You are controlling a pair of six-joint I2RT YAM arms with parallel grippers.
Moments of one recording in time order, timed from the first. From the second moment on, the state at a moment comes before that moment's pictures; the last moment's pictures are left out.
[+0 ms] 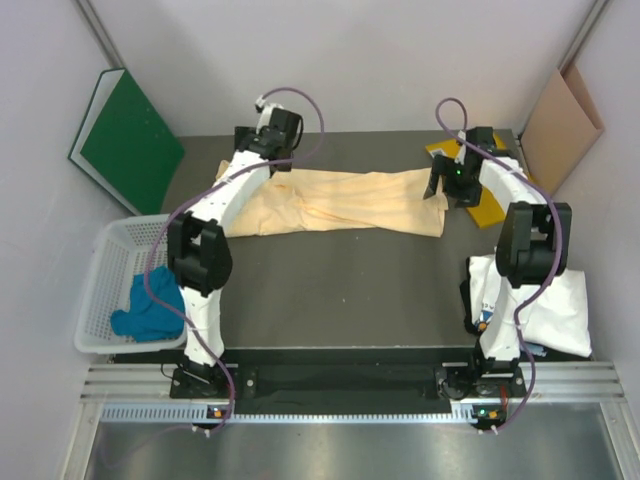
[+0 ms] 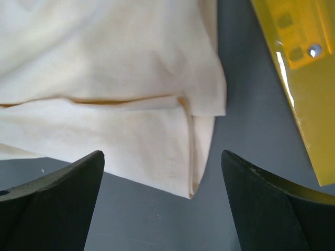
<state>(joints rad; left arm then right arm) -0.38 2.08 1.94 -0.71 -0.72 -0.20 0.00 1.99 1.60 -0.69 -0.19 0.24</state>
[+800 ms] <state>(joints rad) -0.25 1.86 1.34 -0.72 0.06 -0.87 0.15 2.42 2.25 -0.73 -0.02 0.12</state>
